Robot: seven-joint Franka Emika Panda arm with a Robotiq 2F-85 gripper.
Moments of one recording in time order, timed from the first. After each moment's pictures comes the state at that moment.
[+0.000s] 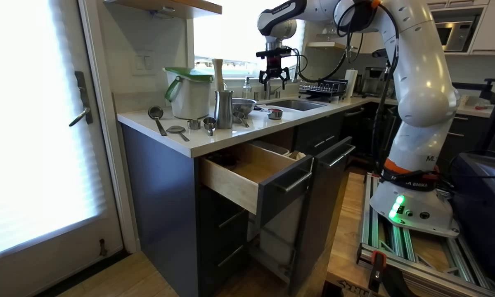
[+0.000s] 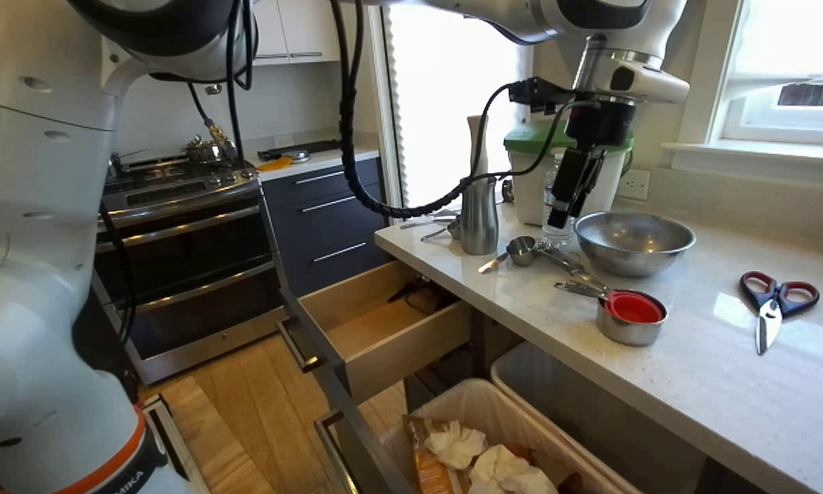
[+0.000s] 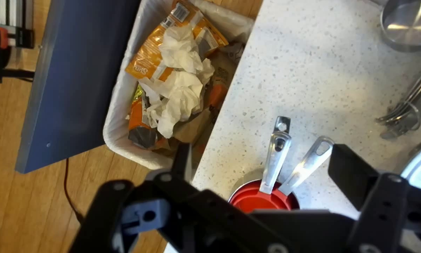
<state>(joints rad) -0.29 0.48 -0.27 -1.29 0.15 1.51 0.86</state>
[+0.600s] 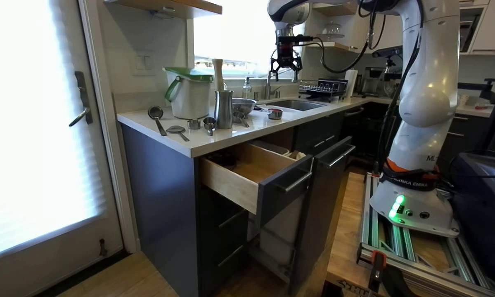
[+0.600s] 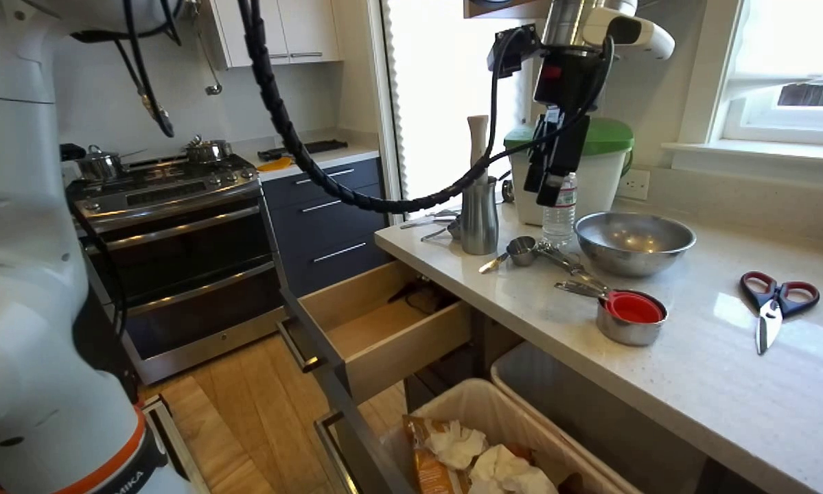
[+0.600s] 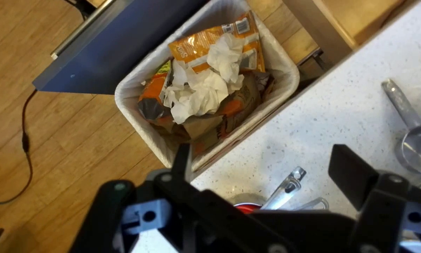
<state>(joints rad) -0.28 0.25 -0.26 -1.49 0.04 1.48 0.36</state>
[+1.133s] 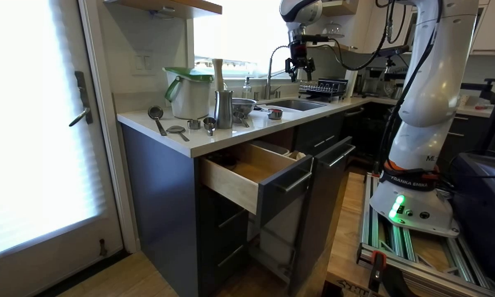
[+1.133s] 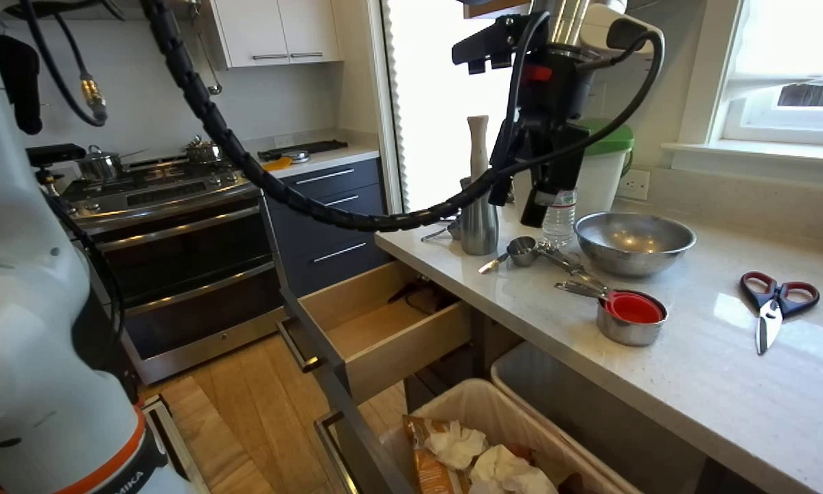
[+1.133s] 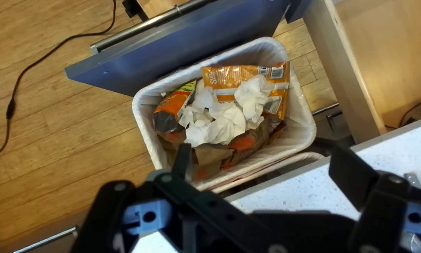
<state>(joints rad) -0.30 0.12 -0.27 -1.67 -0.03 1.47 0.04</state>
